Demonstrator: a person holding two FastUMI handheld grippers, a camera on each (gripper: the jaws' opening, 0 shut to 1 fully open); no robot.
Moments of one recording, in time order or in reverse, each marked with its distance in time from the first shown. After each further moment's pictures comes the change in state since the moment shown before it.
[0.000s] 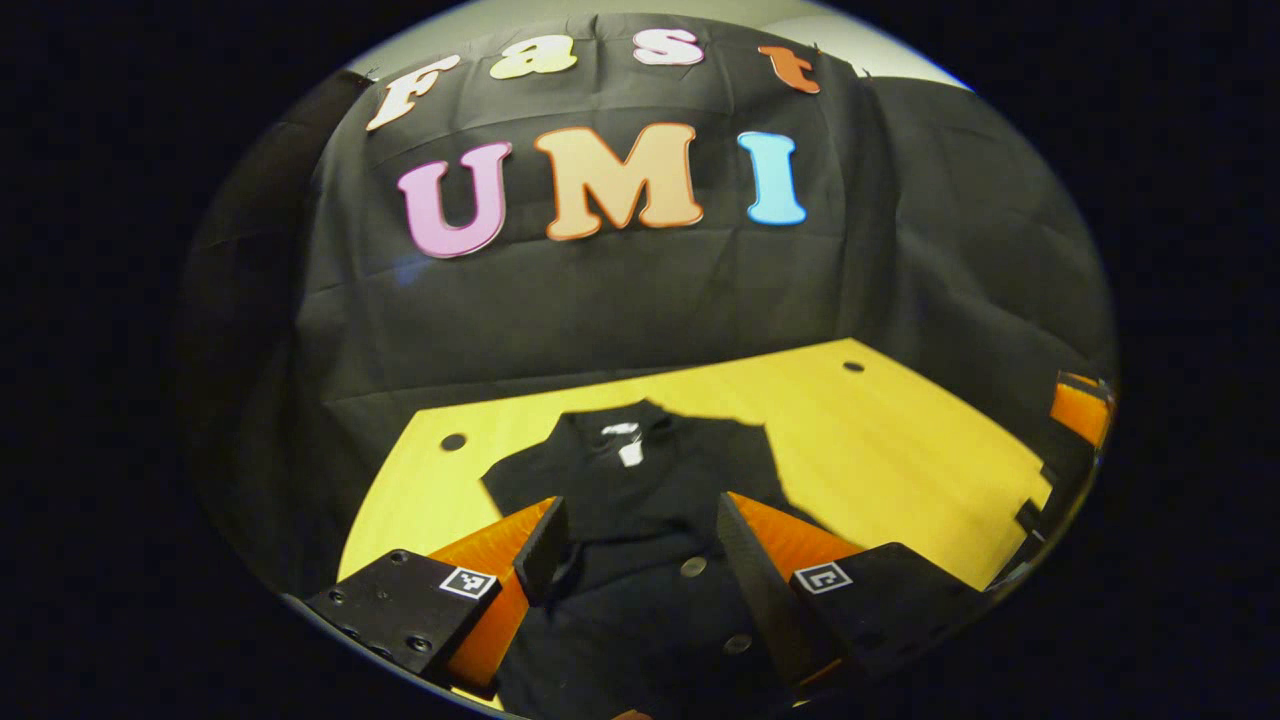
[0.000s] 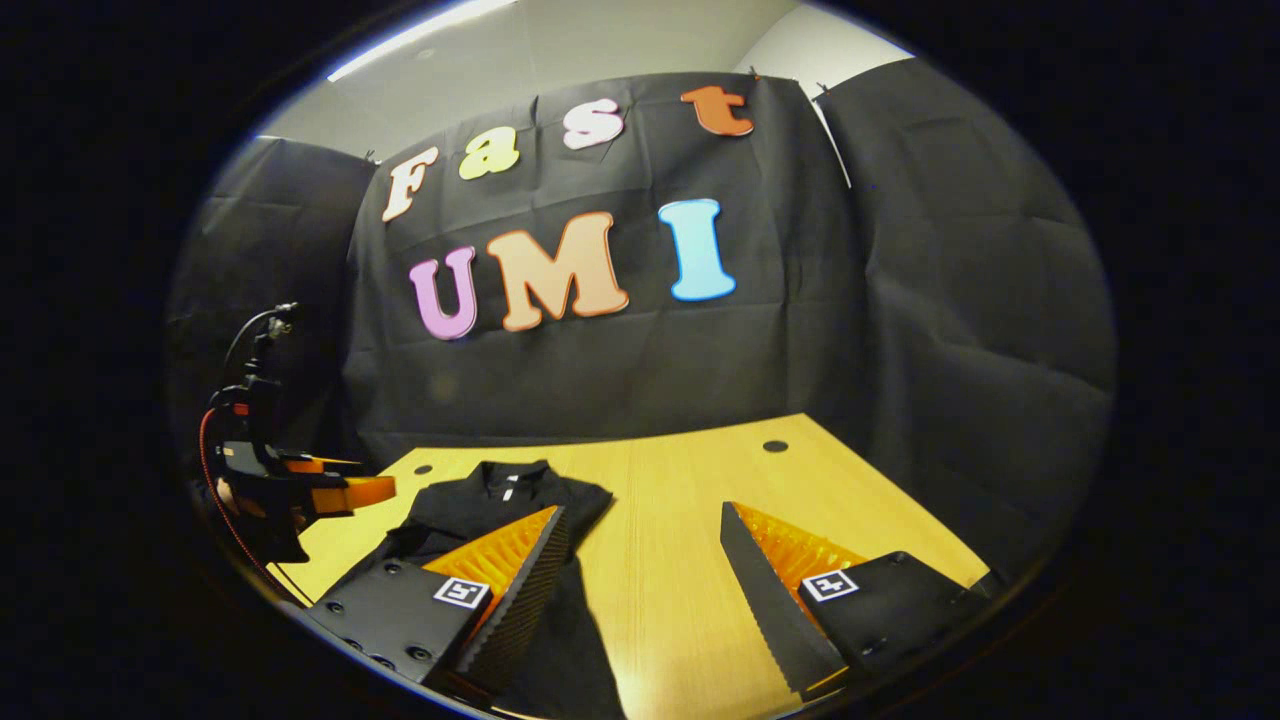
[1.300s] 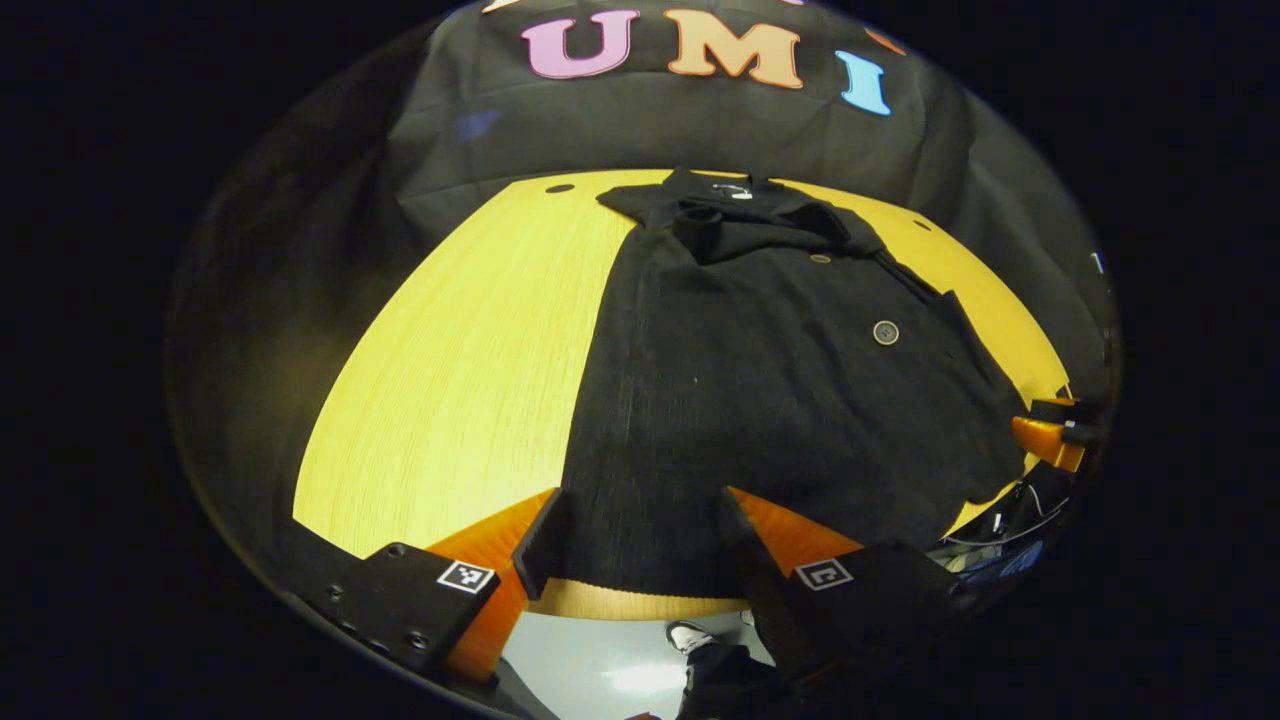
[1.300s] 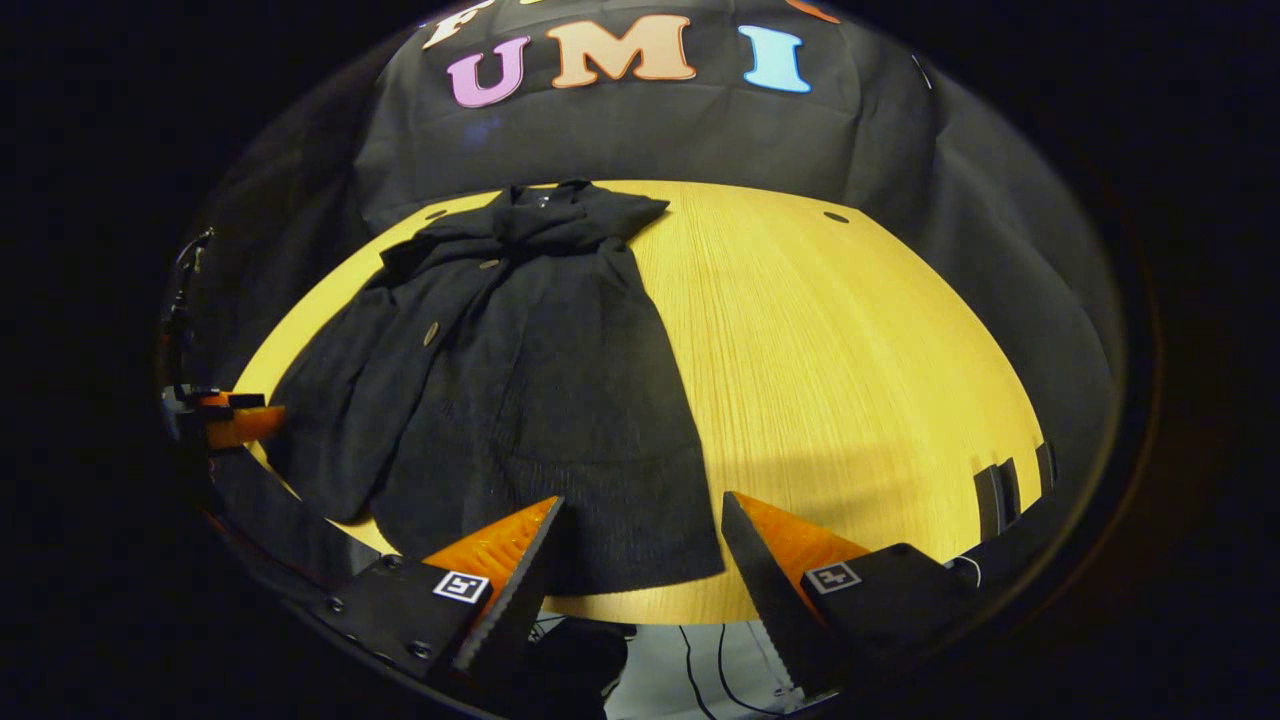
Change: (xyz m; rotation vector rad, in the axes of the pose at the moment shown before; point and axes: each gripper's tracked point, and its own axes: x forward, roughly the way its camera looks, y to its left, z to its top) left arm -0.106 0.062 -0.261 -0.186 0.412 0.078; right arm -0.039 0.039 -0.252 -0.160 0.602 -0.048
